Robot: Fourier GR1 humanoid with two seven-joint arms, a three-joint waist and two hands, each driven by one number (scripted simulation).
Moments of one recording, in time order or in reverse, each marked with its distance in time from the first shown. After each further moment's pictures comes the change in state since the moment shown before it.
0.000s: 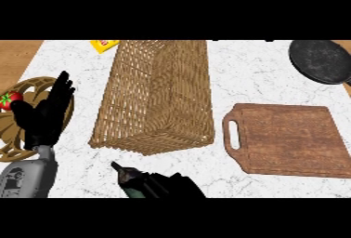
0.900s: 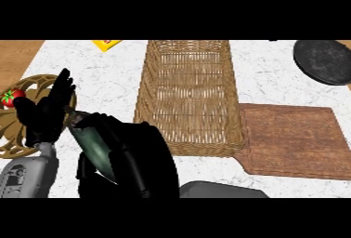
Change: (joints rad) left arm -0.021 -0.001 0.000 0.008 -0.014 0.002 0.006; right arm -0.620 0.100 -0.075 0.168 -0.109 -0.287 0.496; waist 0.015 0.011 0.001
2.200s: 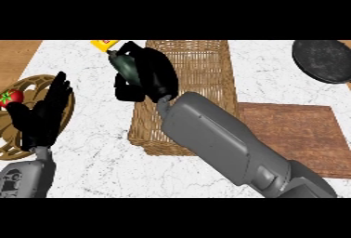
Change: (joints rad) left arm 0.029 -0.005 0.024 -0.016 0.002 -0.020 -0.013; right arm -0.311 0.014 -0.229 0.763 -0.390 0.062 -0.414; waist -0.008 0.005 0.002
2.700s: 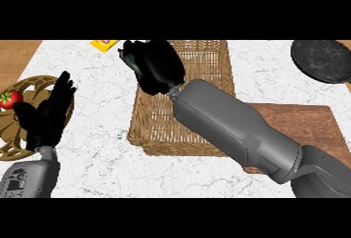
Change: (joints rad) left arm -0.004 -0.019 -0.017 -0.010 -0.021 0.020 0.009; right arm -0.116 -0.093 0.214 0.137 0.318 0.015 -0.151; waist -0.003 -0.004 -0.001
